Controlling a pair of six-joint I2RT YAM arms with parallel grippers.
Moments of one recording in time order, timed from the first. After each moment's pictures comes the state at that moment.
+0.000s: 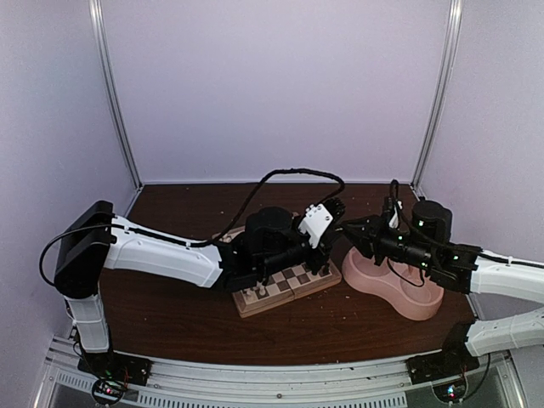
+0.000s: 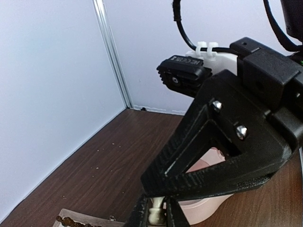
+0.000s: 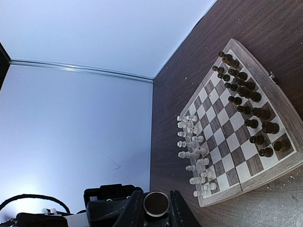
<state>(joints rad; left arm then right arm) -1.19 1.91 1.27 0.57 -0.17 0.18 0.76 0.99 0.57 0.21 -0.07 1.31</state>
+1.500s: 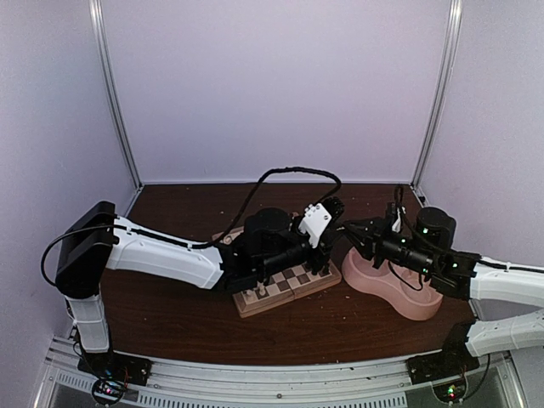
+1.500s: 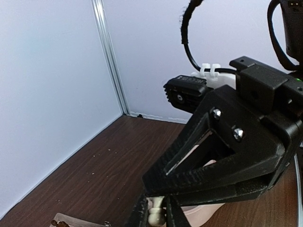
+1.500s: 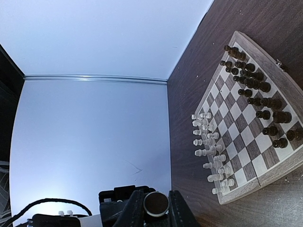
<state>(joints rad) -1.19 1.92 1.26 0.63 -0.15 0.16 0.76 0.97 0.51 0.33 -0.06 1.45</state>
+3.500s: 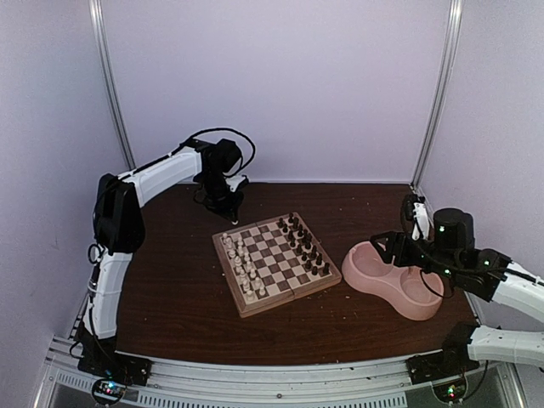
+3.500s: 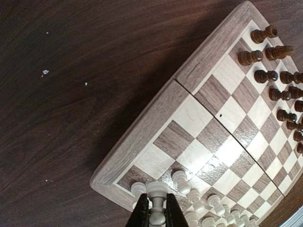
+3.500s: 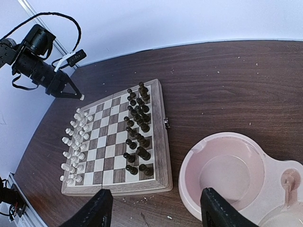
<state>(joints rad) -0.55 2.31 2.20 -1.17 0.11 -0.10 0.63 0.74 0.56 -0.24 0.08 0.49</state>
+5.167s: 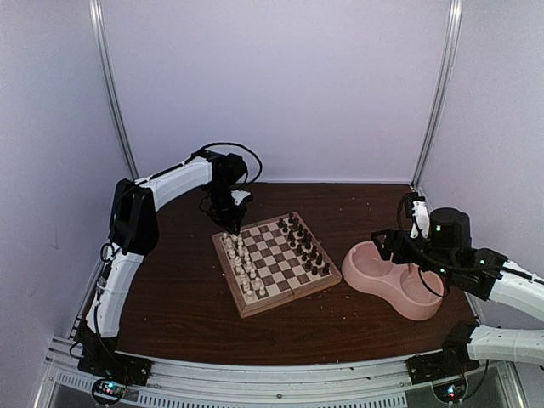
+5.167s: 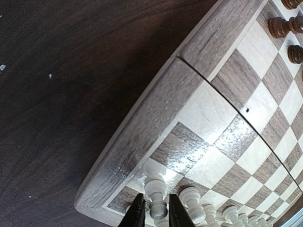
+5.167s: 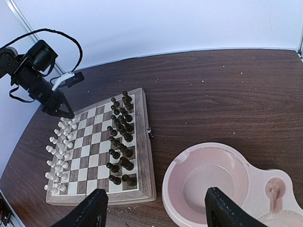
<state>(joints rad) -0.54 2.47 2.31 -1.26 0.13 -0.02 0.63 0.77 0.54 -0.19 0.18 0.45</state>
